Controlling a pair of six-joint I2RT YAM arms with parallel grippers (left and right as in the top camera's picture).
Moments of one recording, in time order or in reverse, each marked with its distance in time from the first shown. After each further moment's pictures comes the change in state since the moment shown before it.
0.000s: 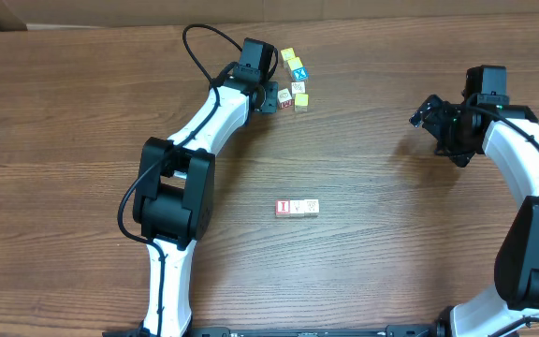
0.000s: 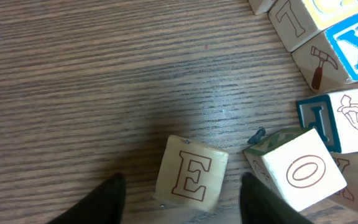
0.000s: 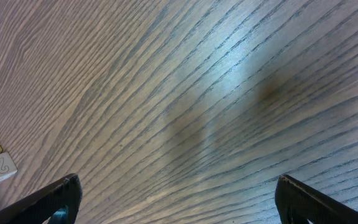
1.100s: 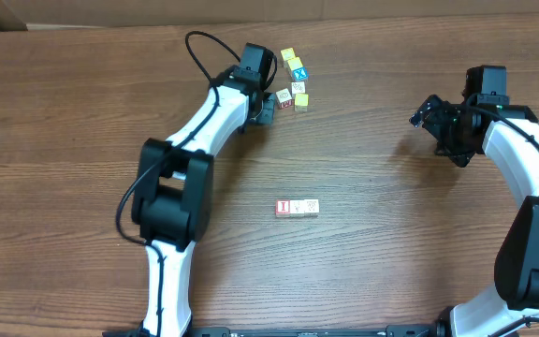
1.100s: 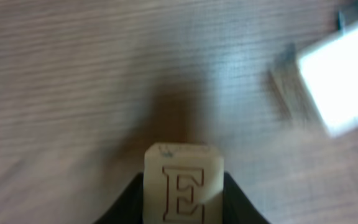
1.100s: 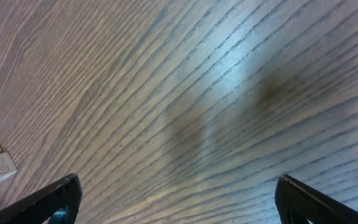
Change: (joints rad) left arm 0.000 -0.047 0.000 -0.235 0.000 0.004; right arm 0.000 0.000 0.000 -0.001 0.000 0.000
